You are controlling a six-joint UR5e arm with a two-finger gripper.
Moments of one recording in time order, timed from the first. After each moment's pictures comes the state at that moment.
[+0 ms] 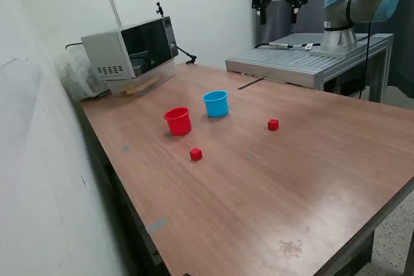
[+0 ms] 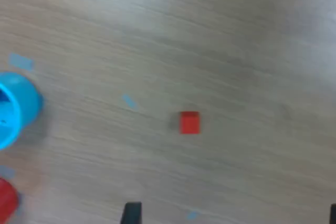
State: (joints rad) arm 0.09 -1.46 1.73 -1.98 -1.59 2.95
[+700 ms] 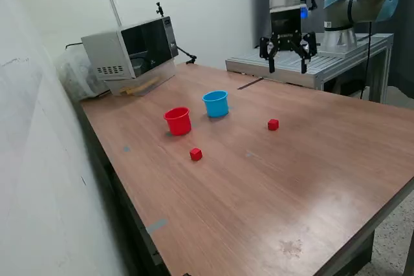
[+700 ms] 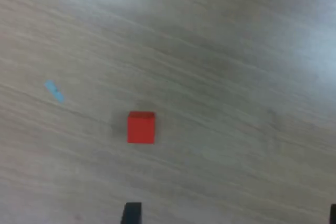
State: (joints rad) arm 0.14 -1.20 1.75 -2.20 -1.55 2.95
